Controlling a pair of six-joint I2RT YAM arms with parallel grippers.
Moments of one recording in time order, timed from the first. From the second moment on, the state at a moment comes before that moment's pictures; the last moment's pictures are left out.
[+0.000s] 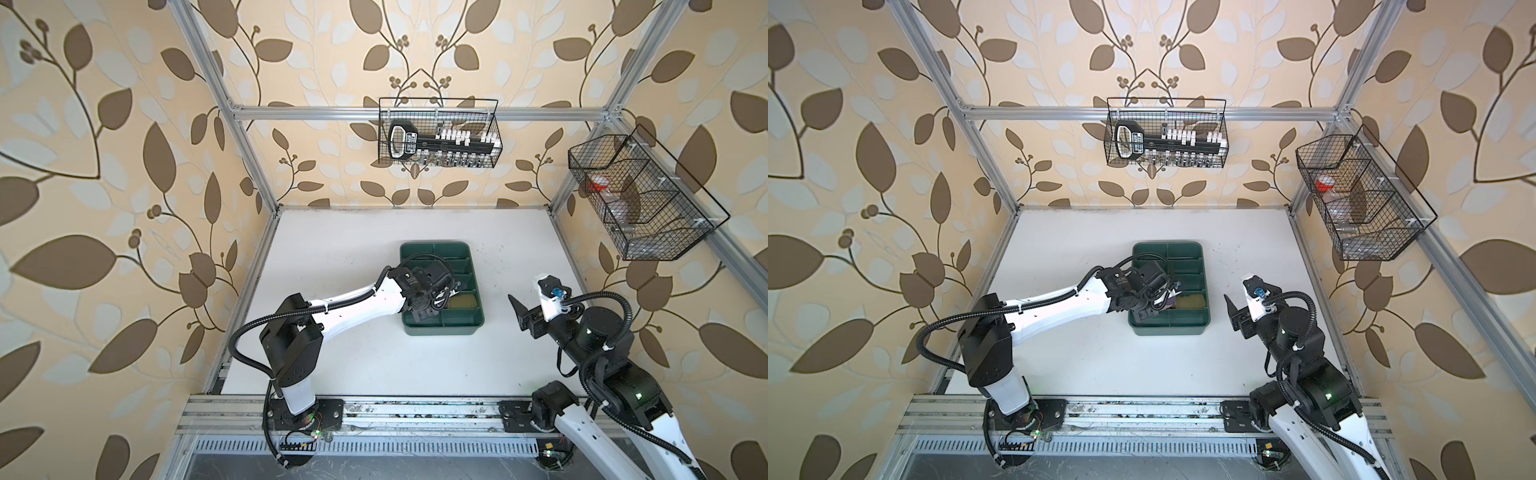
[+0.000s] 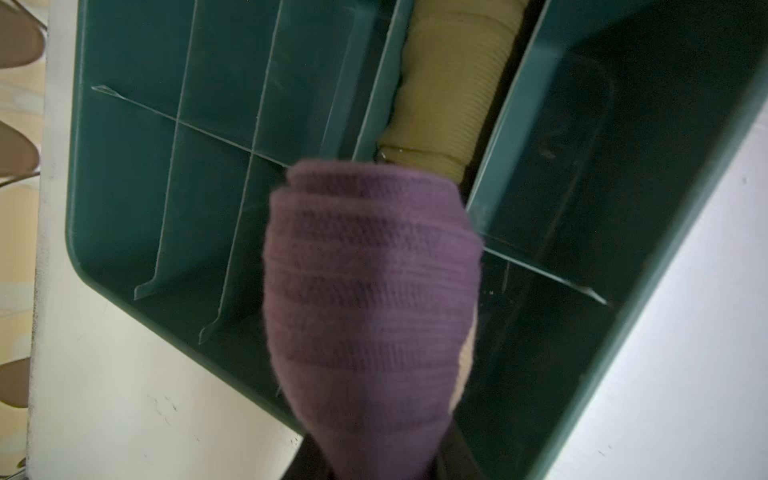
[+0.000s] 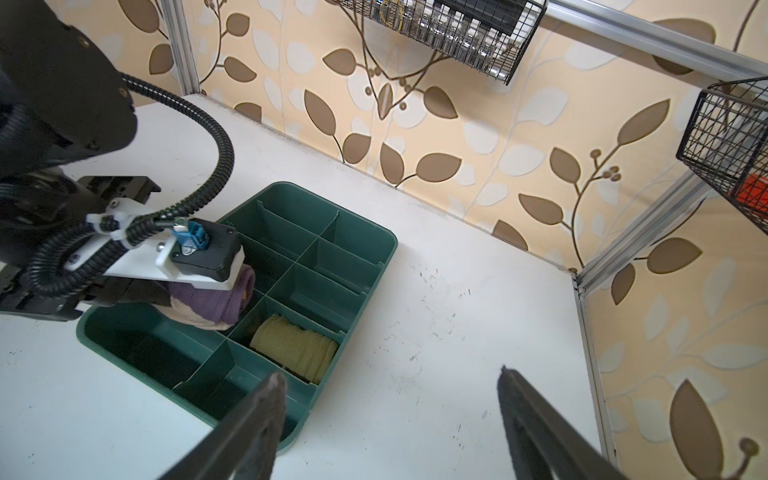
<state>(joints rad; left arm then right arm) -0.92 1.73 1.38 -0.76 -0.19 0.32 0.38 0.39 0.74 -0.62 0.13 -0.24</state>
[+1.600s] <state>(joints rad) -0.82 2.00 1.50 -0.91 0.02 0.51 0.38 0.36 0.70 -0.62 0.12 -0.31</state>
